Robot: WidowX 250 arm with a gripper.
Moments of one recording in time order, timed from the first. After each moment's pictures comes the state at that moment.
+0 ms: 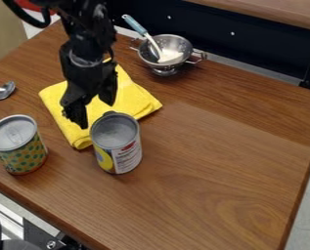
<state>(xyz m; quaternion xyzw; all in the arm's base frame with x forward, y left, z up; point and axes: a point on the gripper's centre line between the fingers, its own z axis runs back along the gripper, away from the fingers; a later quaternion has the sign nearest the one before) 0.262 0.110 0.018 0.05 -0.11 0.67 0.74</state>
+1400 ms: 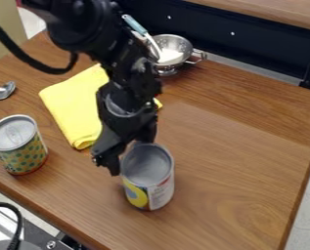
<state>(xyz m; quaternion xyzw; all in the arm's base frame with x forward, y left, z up) 0.225 0.021 0.008 0.04 -0.09 0.61 0.79</state>
